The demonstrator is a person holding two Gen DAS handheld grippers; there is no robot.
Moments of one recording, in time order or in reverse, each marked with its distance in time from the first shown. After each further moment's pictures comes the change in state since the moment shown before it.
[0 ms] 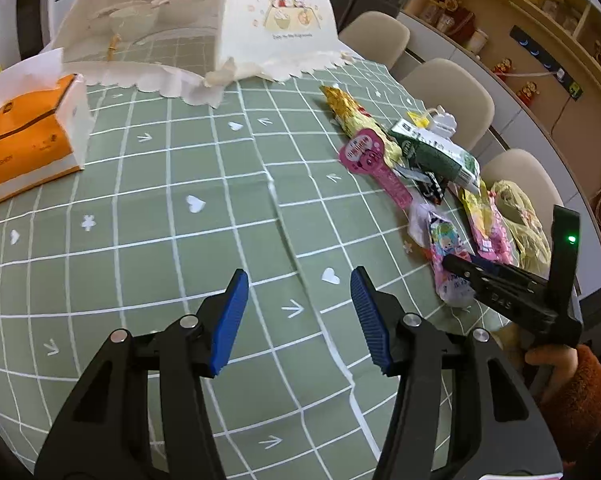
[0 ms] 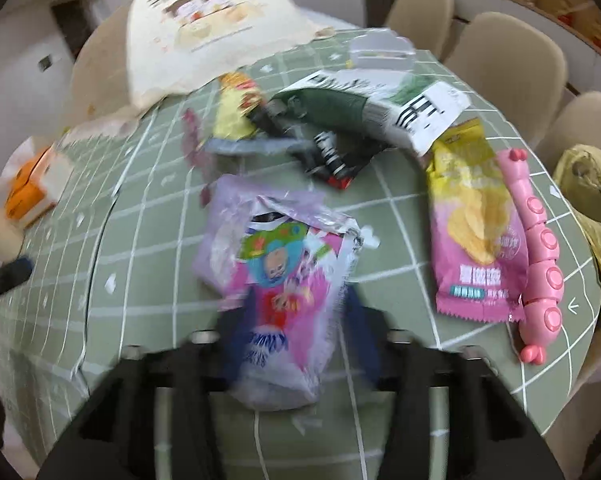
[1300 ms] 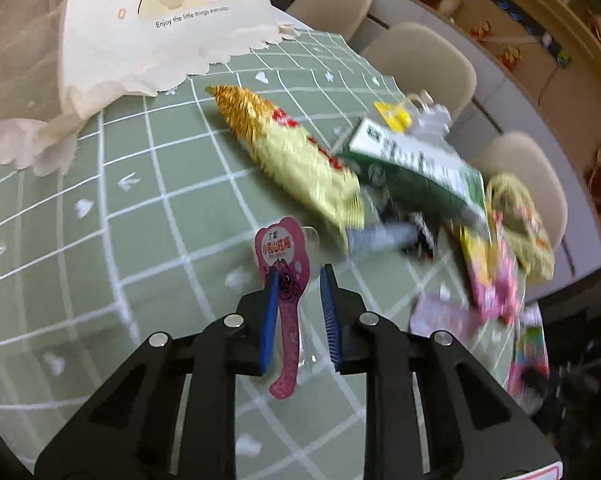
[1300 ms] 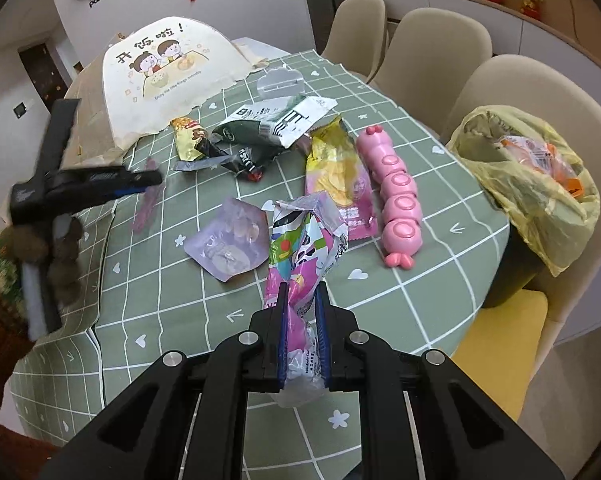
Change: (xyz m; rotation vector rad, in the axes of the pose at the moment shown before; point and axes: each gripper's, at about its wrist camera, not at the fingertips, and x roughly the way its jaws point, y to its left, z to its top) left arm 0.113 -0.057 0.088 0.132 0.100 -0.085; right arm -0.084 -0.041 -0.049 0.153 -0.090 -0.105
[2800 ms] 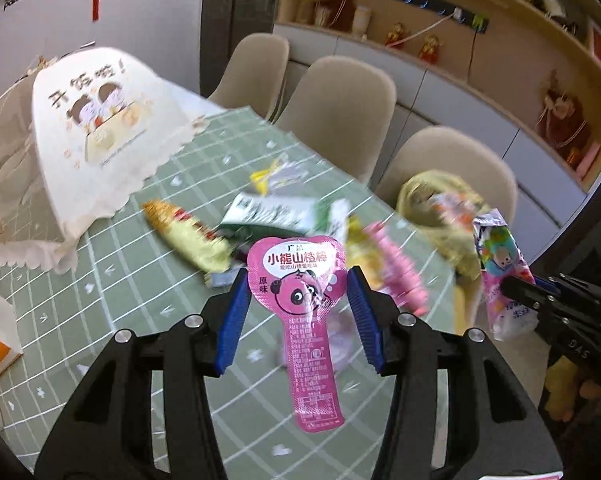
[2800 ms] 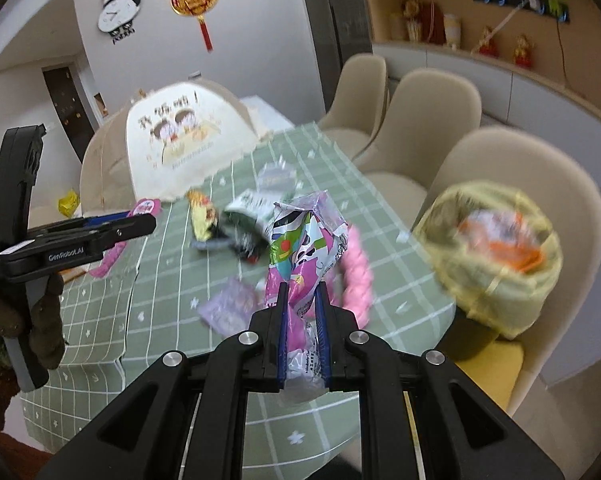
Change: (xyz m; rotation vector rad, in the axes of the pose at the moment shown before) left arm -0.101 -0.136 -0.009 0.244 -0.194 -0.009; right arm -0.100 -0.036 0.042 -0.055 -0.235 0.005
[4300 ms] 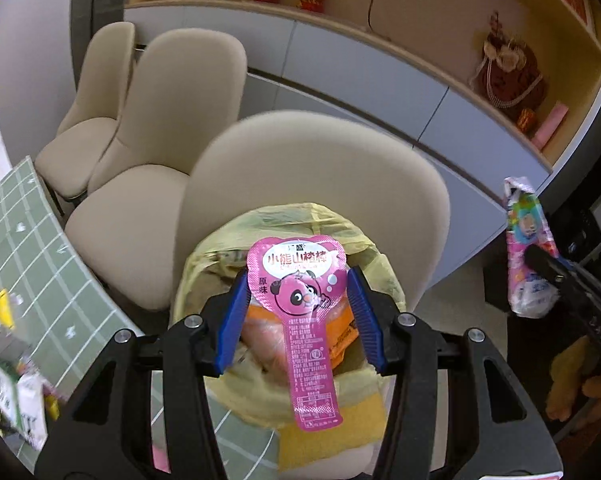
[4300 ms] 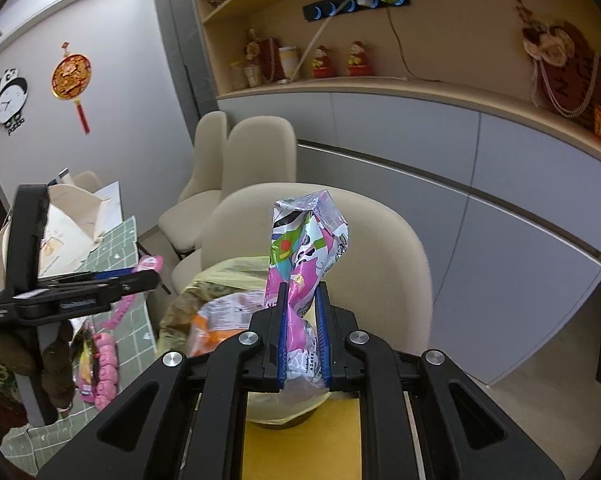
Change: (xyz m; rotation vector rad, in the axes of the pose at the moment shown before) left arm 0.230 -0.270 0.116 0.184 0.142 -0.258; right arm -0.037 -0.306 0.031 0.279 -0.132 -0.297
